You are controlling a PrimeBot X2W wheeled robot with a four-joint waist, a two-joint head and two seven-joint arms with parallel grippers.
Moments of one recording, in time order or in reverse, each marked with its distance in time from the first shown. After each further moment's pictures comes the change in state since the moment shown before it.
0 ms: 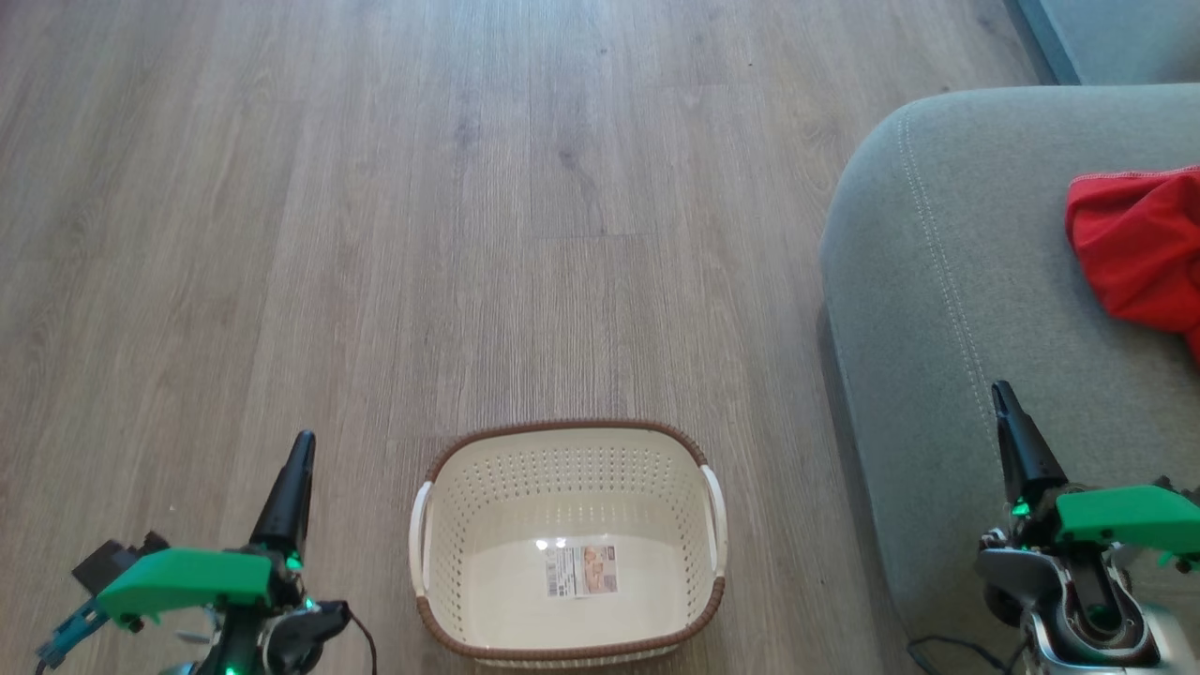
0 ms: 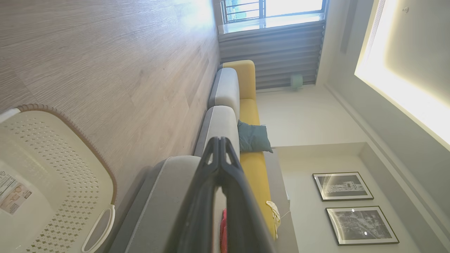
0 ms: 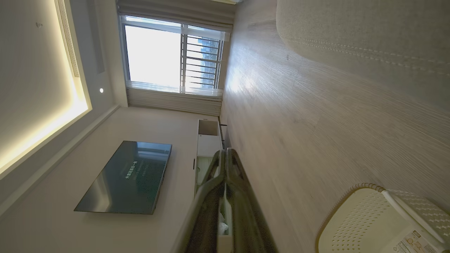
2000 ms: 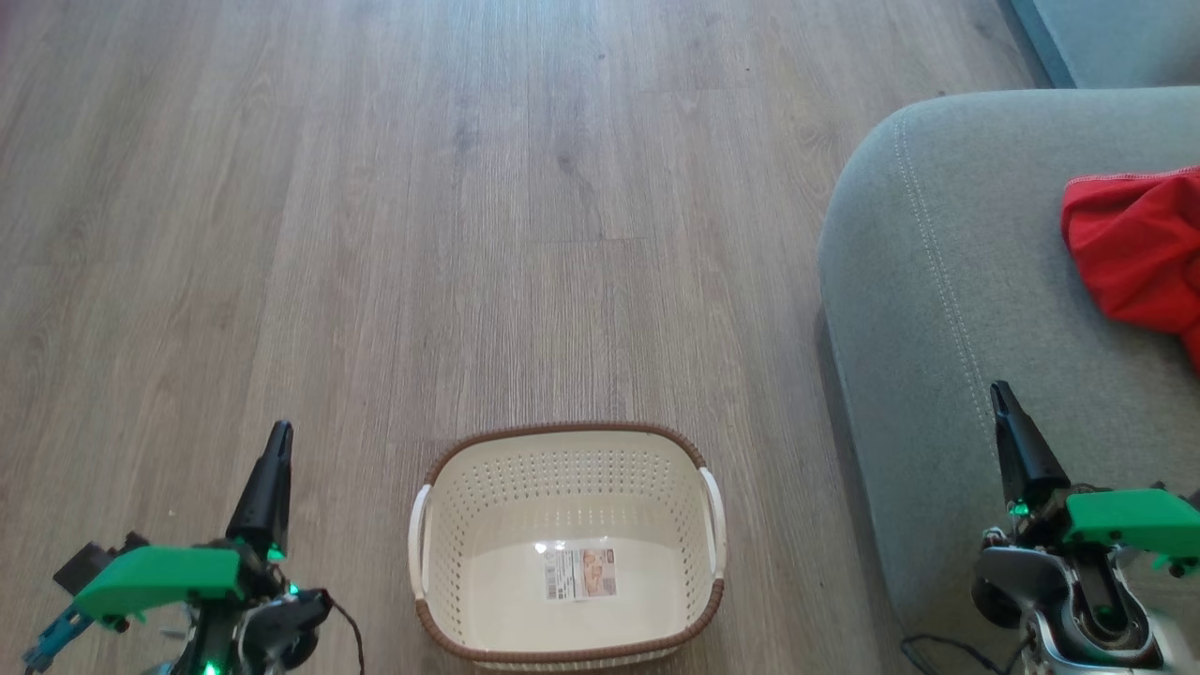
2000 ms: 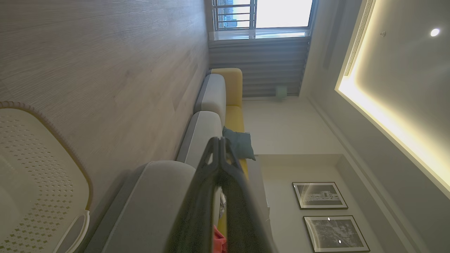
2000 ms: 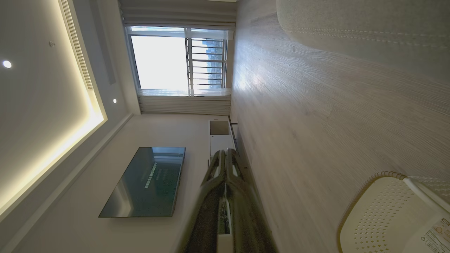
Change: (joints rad) left arm -0.014 -0.008 0.053 0.005 -0.088 -0.016 0.036; right arm 0.000 0.004 -0.006 0.002 0.096 0.000 0.026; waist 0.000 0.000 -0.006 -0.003
